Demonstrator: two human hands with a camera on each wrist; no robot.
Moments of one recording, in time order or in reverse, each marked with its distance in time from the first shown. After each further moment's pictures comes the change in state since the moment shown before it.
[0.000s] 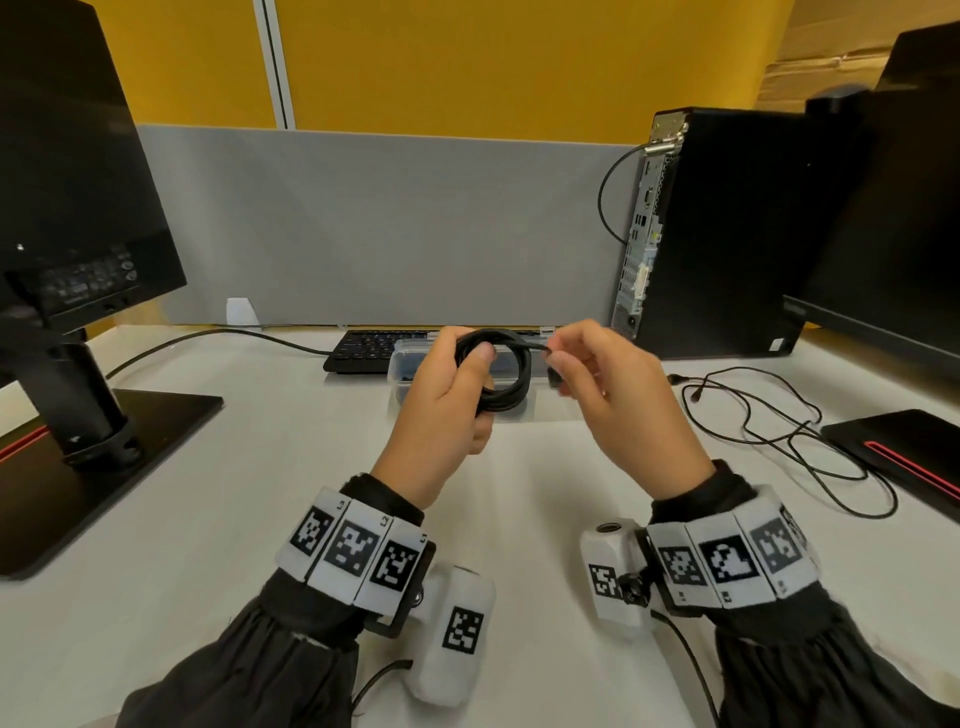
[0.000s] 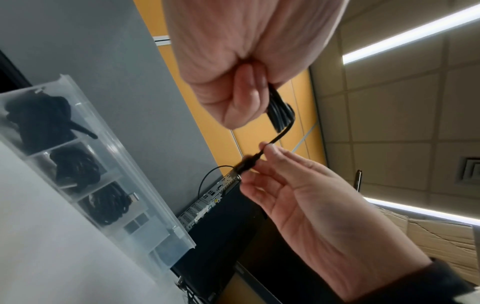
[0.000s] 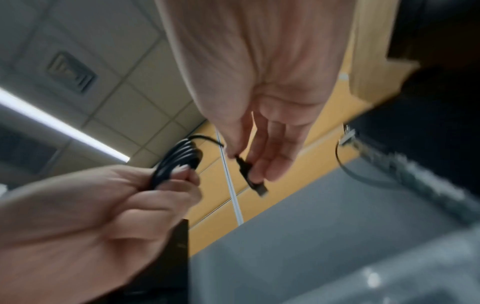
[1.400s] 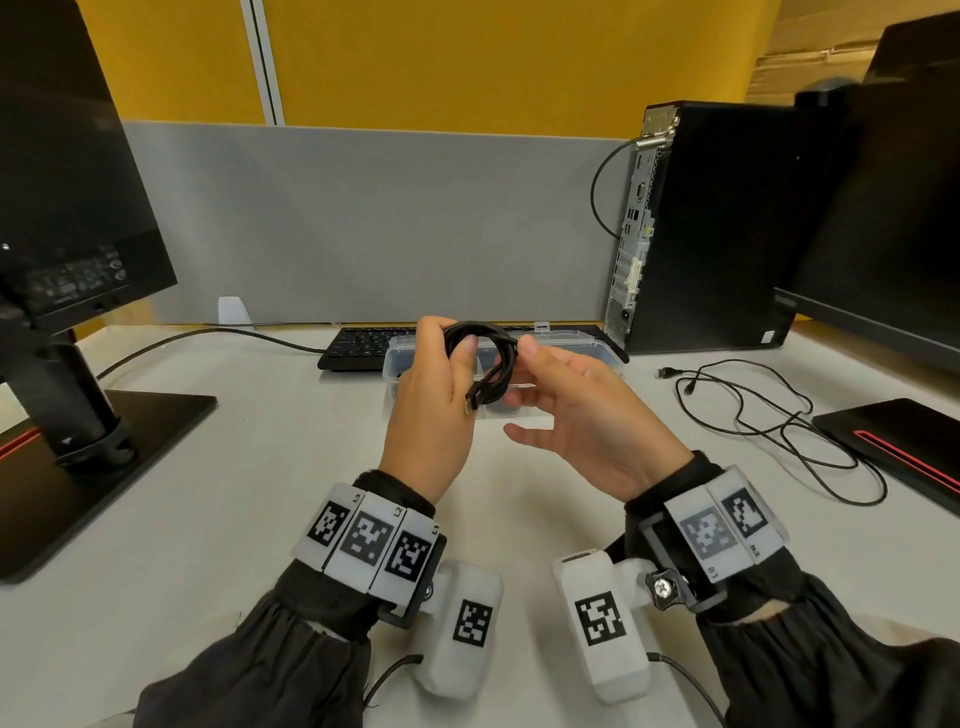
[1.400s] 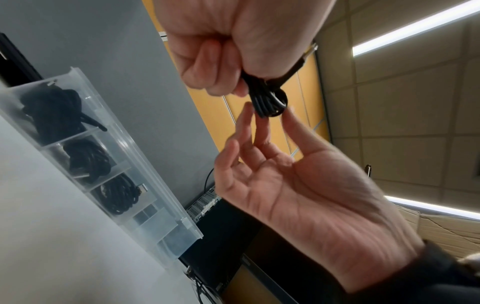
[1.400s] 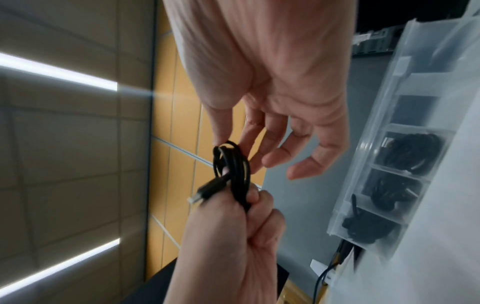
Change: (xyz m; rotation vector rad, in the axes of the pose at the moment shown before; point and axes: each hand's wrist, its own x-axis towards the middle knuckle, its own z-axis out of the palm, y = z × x) left_hand 0.007 -0.017 -0.003 0.350 0.150 0.287; right_hand -0.004 -0.022 0.010 0.920 -0.297 0.580
